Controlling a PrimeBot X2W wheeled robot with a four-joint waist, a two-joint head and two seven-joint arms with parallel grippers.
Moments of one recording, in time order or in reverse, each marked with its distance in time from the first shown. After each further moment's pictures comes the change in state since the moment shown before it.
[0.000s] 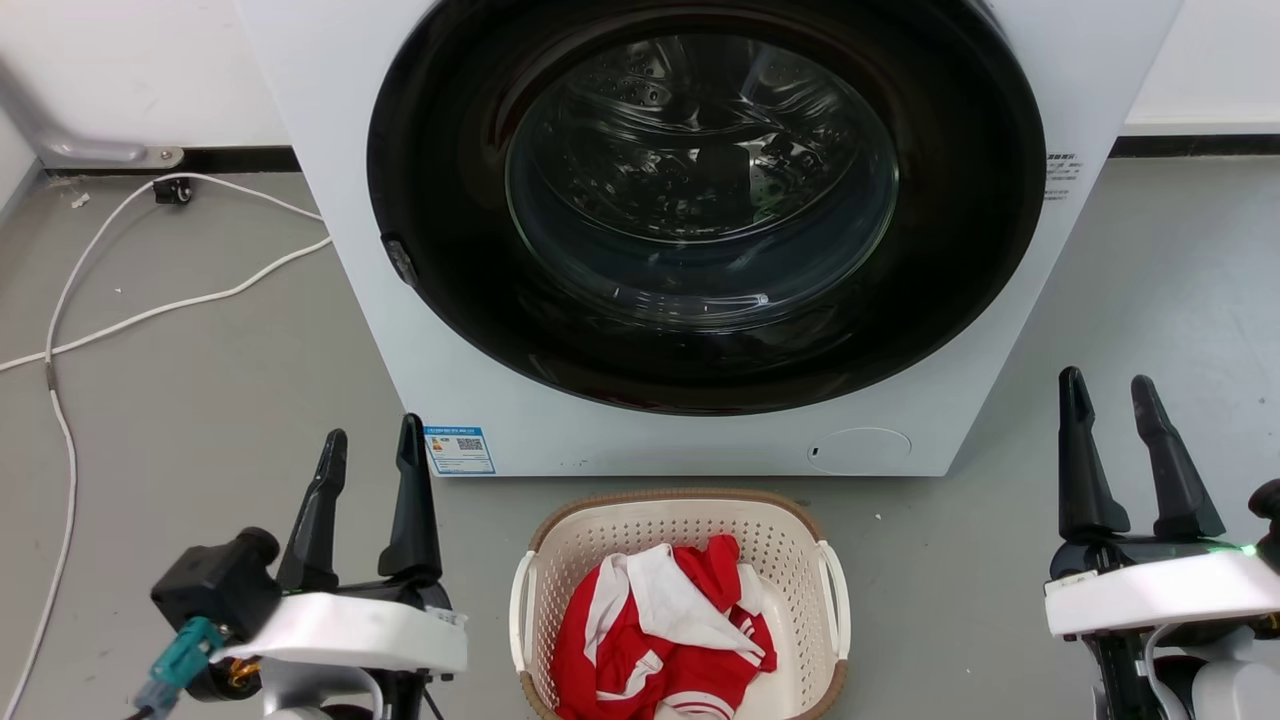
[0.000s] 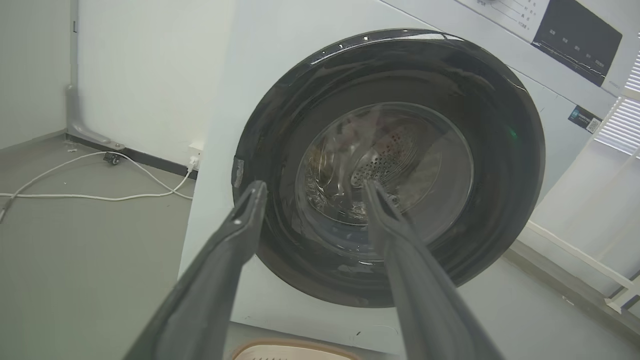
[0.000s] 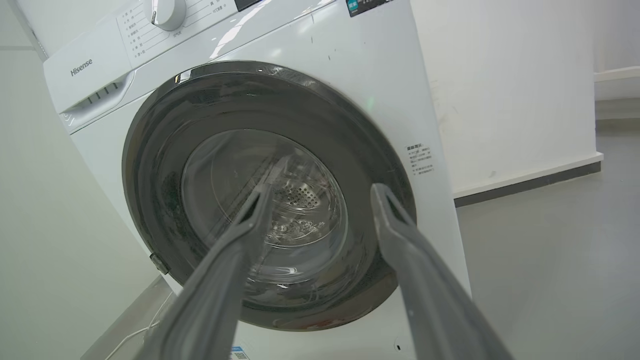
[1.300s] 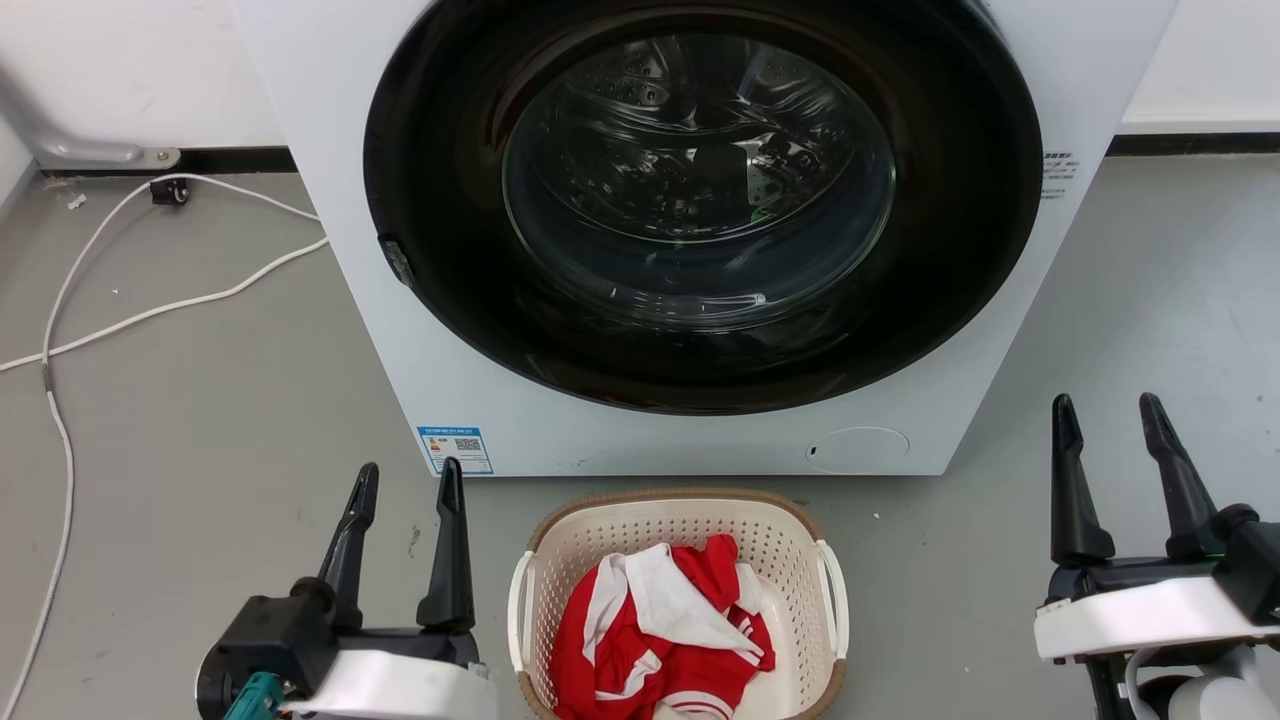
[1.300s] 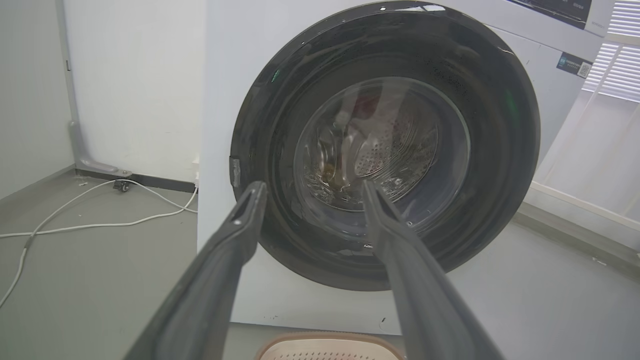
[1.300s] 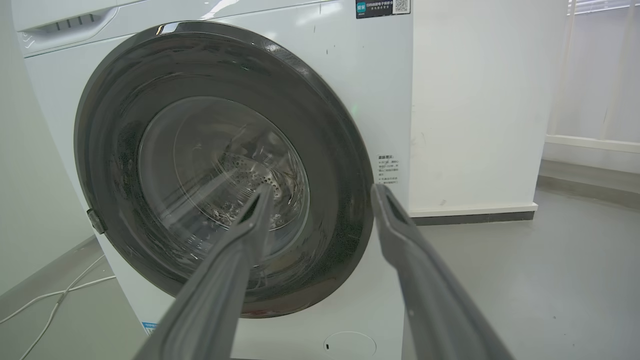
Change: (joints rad) left arm 0.058 -0.012 -0.052 0.021 0.173 -0.009 -0.088; right arm 0.019 0.000 -0.020 0.042 -0.275 0.002 -0.088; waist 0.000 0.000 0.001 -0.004
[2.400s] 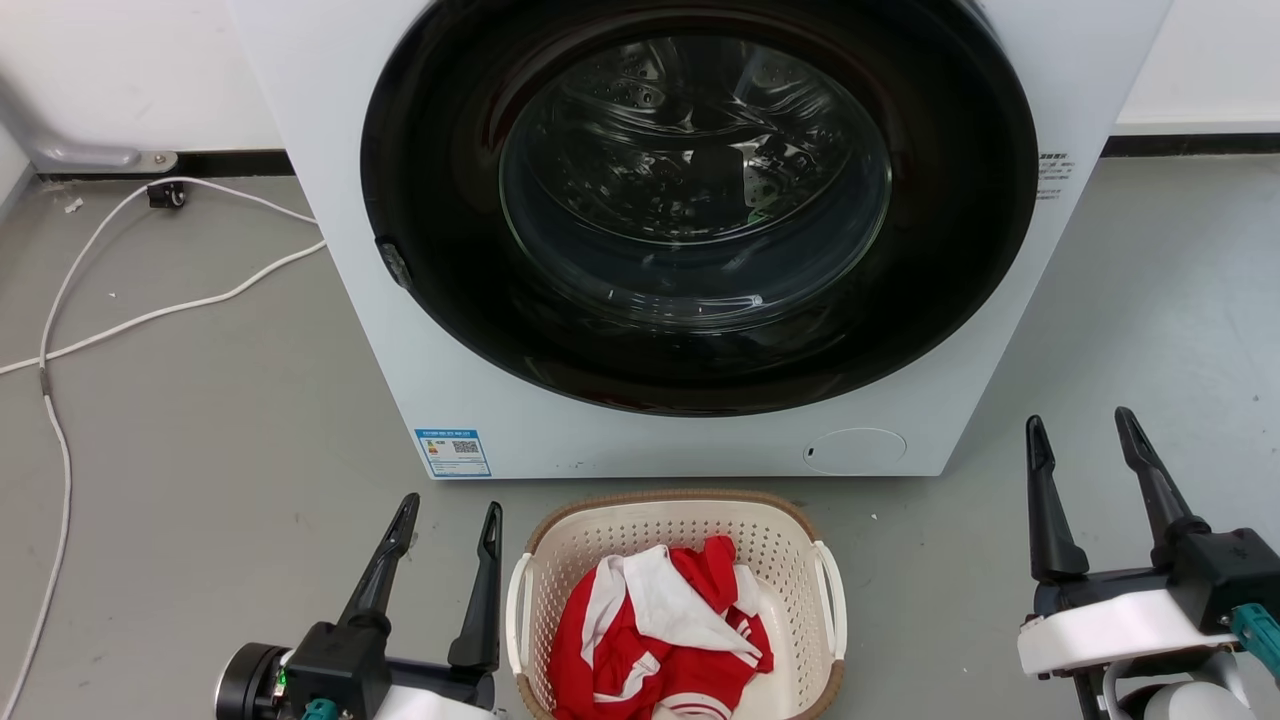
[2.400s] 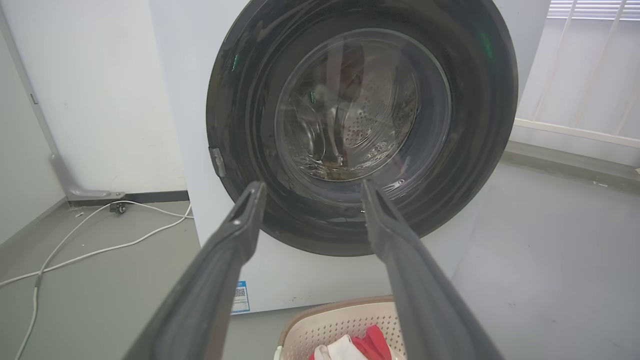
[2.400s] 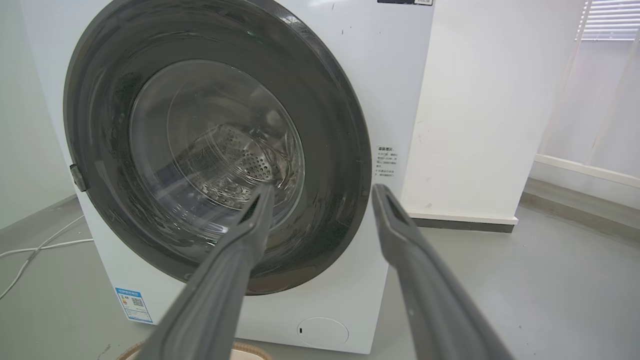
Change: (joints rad) left arm 0.029 -0.053 0.059 0.095 0.245 -0.154 -0.041; right arm 0.000 0.000 0.008 0.066 -0.143 0.000 -0.043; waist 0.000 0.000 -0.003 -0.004
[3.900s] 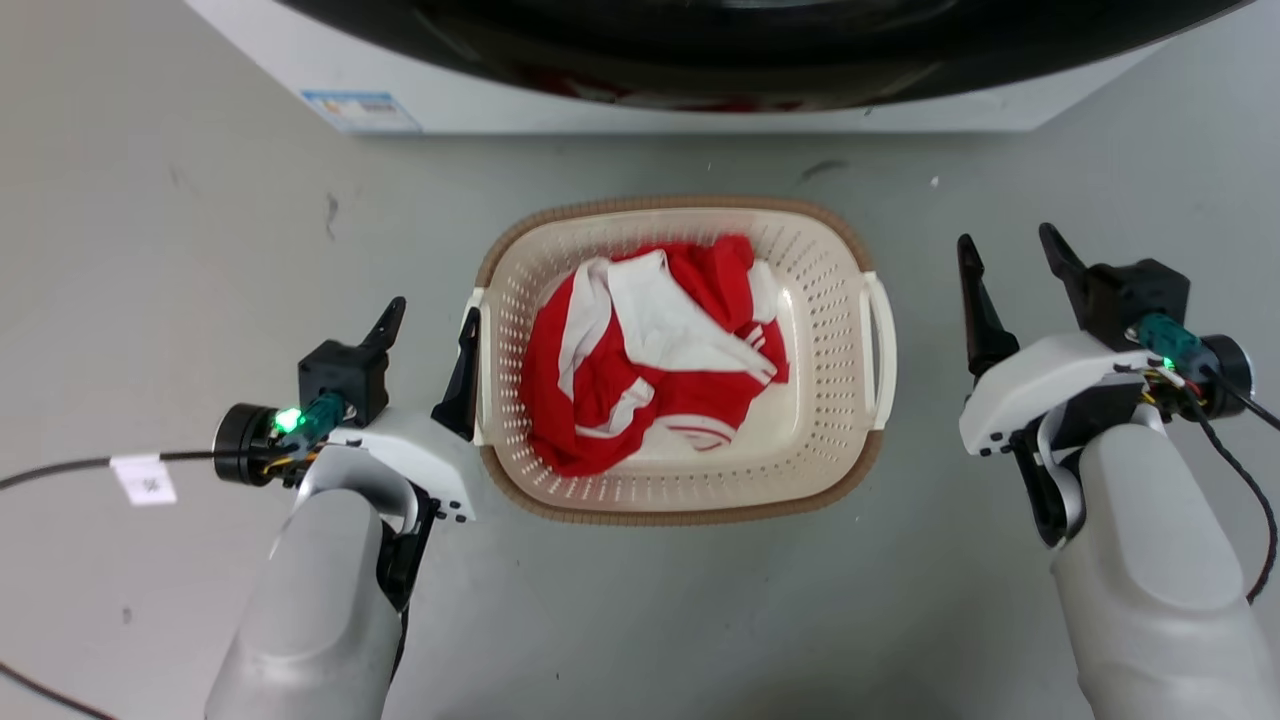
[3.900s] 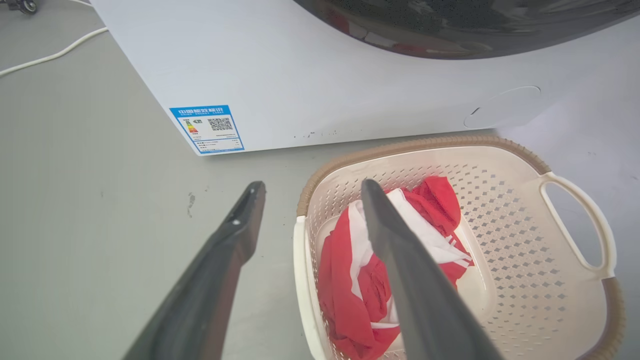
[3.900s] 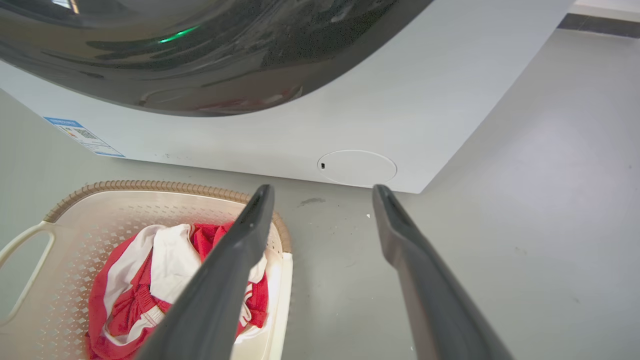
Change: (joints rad) left arm -0.615 0.066 0.008 0.669 -0.034 -0.043 0.000; right arm -0.539 0.000 0.026 0.540 -0.014 0.000 0.079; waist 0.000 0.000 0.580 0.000
